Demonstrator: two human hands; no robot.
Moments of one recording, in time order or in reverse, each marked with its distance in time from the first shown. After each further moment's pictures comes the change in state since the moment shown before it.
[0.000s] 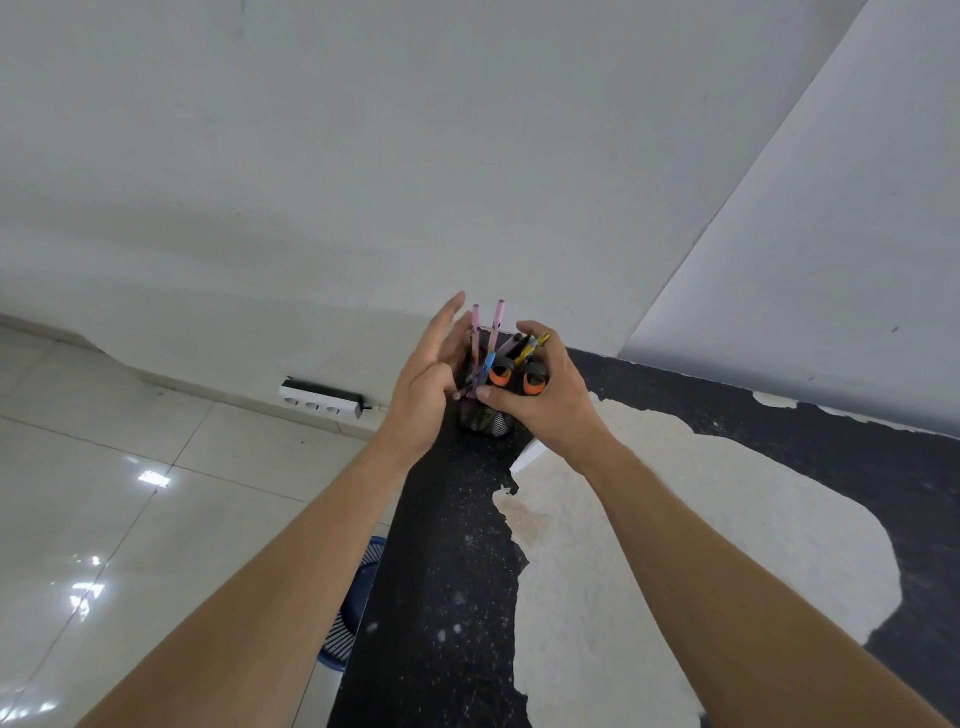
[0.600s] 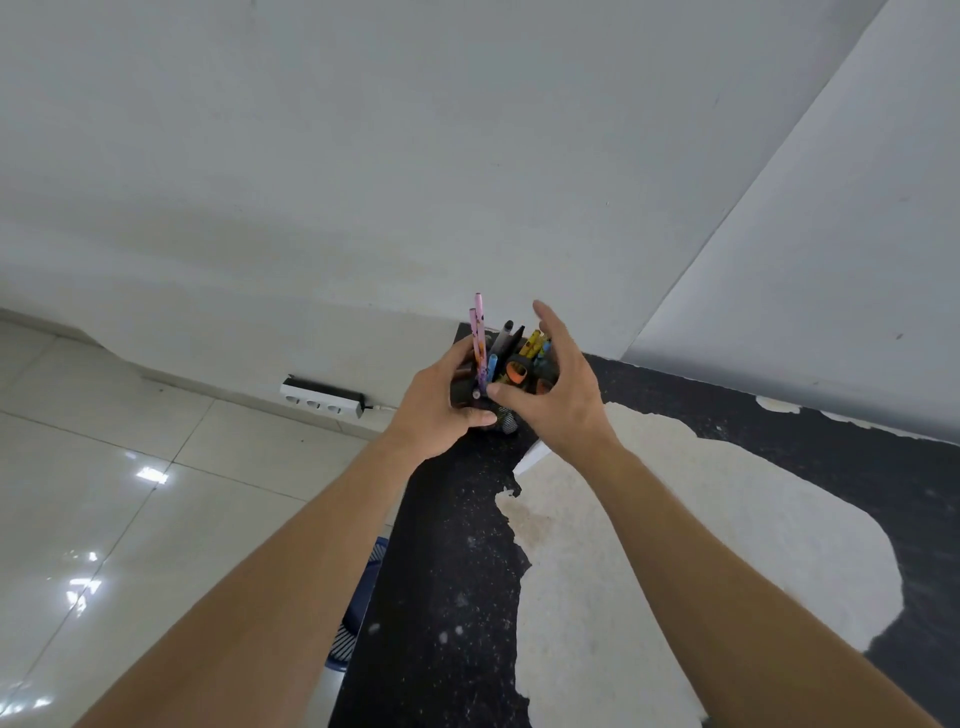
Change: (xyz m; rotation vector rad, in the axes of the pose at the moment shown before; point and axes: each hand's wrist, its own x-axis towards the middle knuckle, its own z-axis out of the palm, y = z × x) left_hand 0.009 -0.027 -0.007 0.547 -0.039 -0.054; right_hand -0.004 -0.008 -0.001 -0.147 0.077 -0.072
